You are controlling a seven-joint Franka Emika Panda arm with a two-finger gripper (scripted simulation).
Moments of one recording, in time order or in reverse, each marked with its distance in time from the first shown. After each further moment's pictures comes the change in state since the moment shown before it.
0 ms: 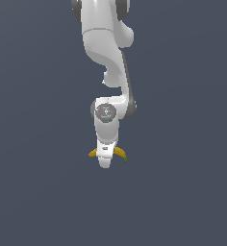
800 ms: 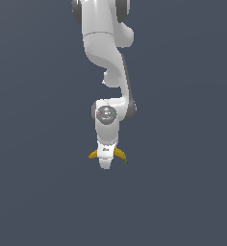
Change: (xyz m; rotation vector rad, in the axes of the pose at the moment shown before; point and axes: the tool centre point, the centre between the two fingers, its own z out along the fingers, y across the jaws) arm 0.001 0.001 0.009 0.000 0.000 -0.002
